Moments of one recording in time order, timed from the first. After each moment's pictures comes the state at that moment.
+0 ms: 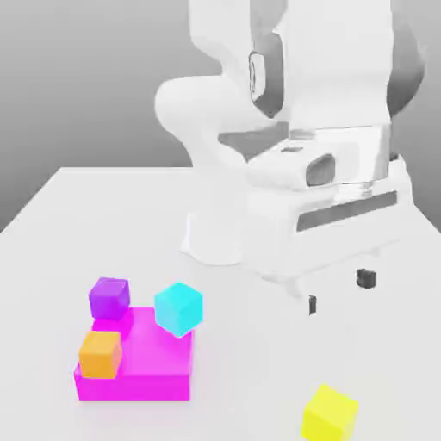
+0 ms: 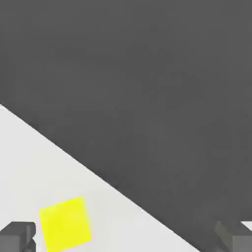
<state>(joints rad) 0.23 0.06 0.02 -2.38 0.01 2.60 0.30</state>
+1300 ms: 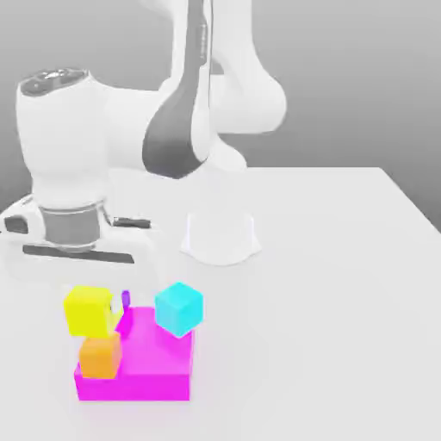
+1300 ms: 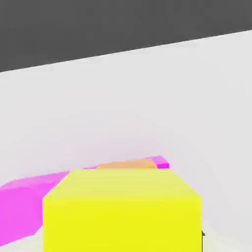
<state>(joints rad) -0.13 0.06 -0.25 -2.57 0.04 2.63 0.55</state>
